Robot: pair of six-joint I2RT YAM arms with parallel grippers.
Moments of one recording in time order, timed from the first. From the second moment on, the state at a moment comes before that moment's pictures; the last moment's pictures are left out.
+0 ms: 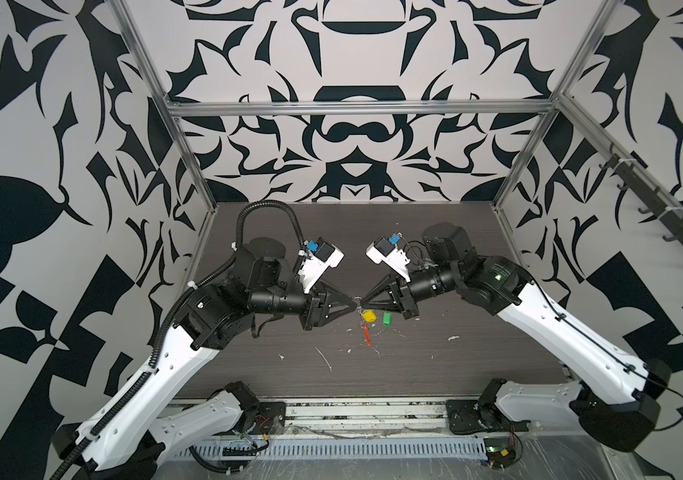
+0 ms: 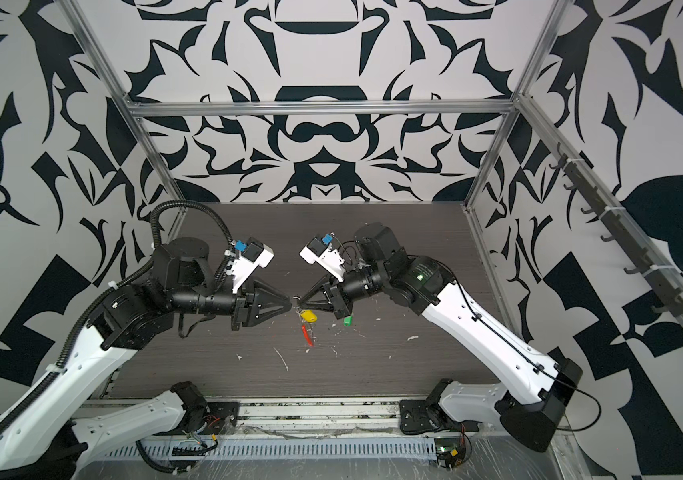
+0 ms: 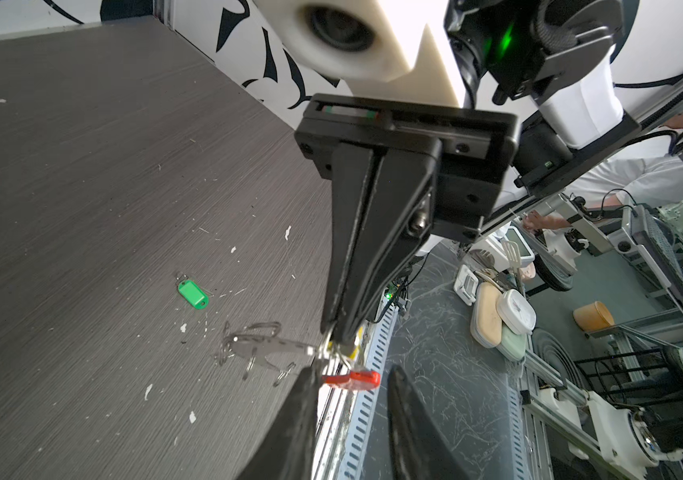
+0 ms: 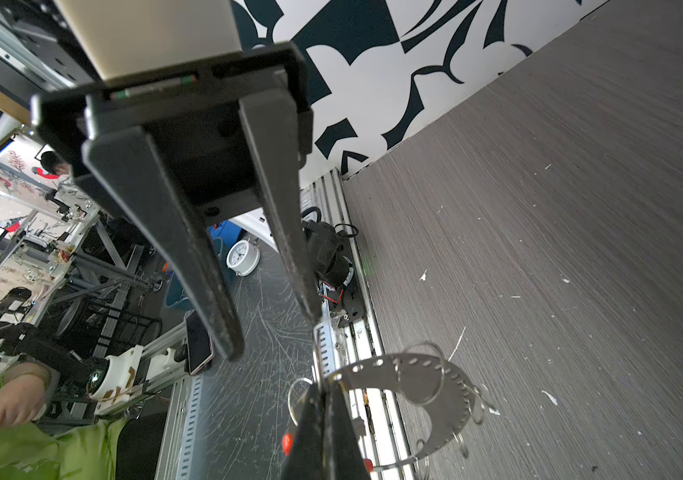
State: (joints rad) left arm -0.75 0.99 1.30 -0.81 0.67 -0.23; right arm 0.78 1.24 1.38 -0.74 -0.86 0.17
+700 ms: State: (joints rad) left arm -0.74 1.04 1.33 -0.85 0.72 -0.21; right arm 0.81 1.27 1.42 -0.79 -0.84 0.13
